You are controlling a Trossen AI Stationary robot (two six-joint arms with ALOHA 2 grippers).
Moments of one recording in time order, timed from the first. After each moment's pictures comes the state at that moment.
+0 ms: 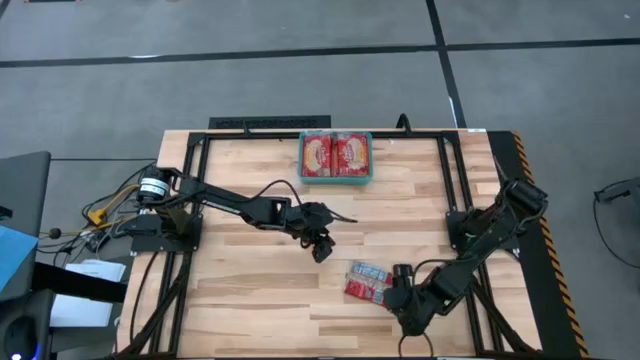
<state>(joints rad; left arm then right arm) -0.09 1.79 1.14 -0.06 -0.07 -0.55 0.82 1.69 0.98 -0.54 0.26 0.73</state>
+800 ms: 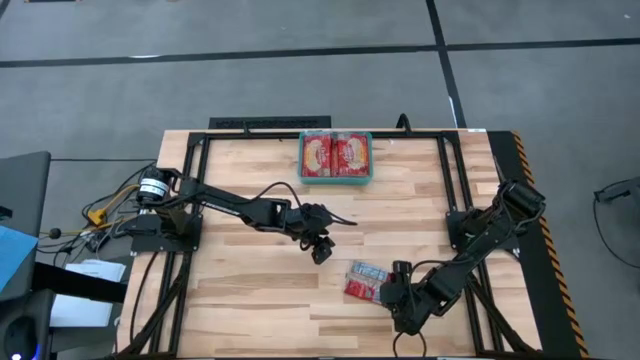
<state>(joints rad) -0.10 1.78 1.14 -0.06 -0.09 -0.54 0.81 1.72 0.99 -0.54 0.32 0.82</state>
